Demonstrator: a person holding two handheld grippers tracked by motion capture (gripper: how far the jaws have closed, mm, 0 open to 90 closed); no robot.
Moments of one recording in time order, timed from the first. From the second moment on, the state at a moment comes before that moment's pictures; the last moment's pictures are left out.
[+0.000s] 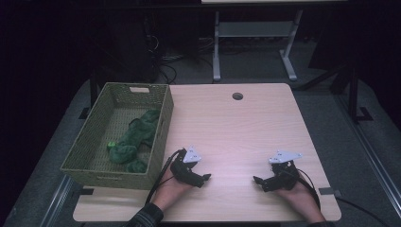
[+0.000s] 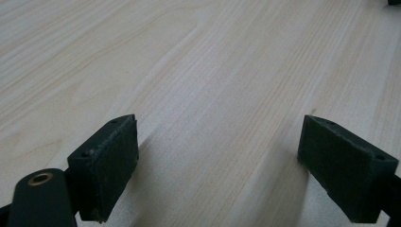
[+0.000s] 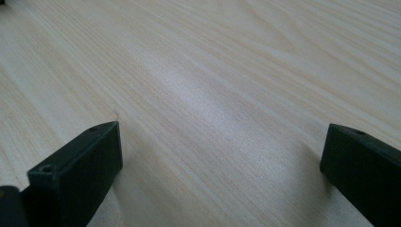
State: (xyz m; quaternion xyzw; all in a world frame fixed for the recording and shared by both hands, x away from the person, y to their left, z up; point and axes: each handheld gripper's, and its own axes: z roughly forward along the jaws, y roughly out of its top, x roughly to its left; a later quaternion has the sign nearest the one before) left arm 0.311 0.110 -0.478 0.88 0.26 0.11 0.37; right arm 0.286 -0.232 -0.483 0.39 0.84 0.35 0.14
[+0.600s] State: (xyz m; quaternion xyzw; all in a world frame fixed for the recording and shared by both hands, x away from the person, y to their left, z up) left arm 0.317 0.115 -0.474 0.88 0.27 0.10 0.38; right arm 0.286 -0.232 -0.483 0.39 0.84 0.35 0.14
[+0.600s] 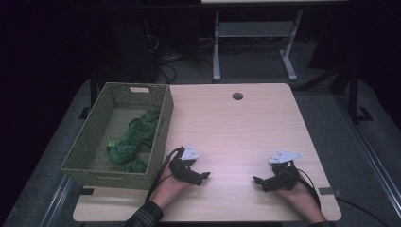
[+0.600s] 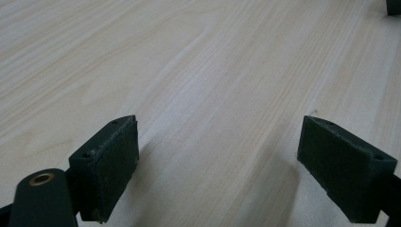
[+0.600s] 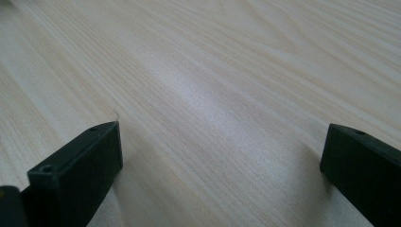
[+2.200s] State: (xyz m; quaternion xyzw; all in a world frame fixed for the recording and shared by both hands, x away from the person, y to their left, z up) left arm 0.321 0.121 -0.433 0.88 0.27 0.09 0.38; right arm 0.285 -0.231 -0.483 0.38 0.84 0.35 0.14
